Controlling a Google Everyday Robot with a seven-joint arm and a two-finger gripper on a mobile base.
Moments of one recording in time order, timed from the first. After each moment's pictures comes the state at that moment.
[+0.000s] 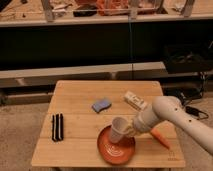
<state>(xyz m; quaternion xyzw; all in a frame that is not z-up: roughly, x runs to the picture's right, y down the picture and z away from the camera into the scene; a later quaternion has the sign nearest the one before) 0.112 0.229 0.720 -0.17 -0.41 -0.37 0.82</state>
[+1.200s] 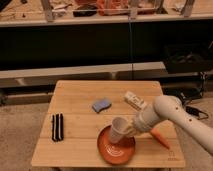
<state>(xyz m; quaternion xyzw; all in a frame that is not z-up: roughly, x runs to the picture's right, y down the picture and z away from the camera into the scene) 0.112 0.228 0.720 -0.17 -0.42 -0.37 0.81</state>
